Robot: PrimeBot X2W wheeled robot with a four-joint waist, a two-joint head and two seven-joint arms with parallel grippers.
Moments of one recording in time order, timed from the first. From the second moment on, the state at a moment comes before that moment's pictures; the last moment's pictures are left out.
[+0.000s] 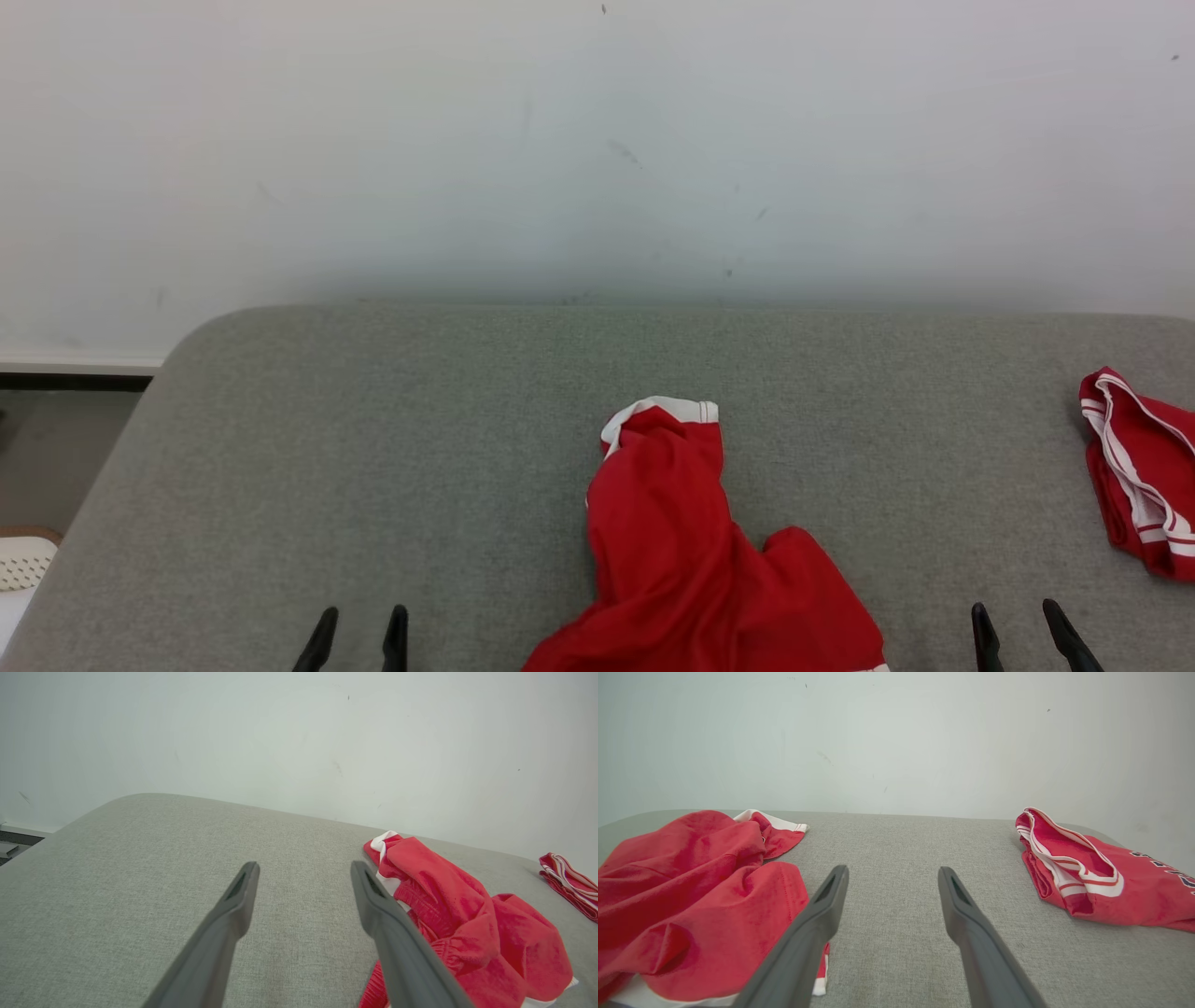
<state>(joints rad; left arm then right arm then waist) 0.14 0.07 -0.07 0.12 -0.25 -0.11 -0.26 0.09 -0.07 -0.02 0.27 0.17 0.13 -0.26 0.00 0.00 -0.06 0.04</state>
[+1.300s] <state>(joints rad) 0.01 0.43 -0.57 0.16 -0.54 -0.13 -0.02 -0.05 -0.33 0.45 0.37 0.48 0.13 -0.08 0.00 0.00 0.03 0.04</state>
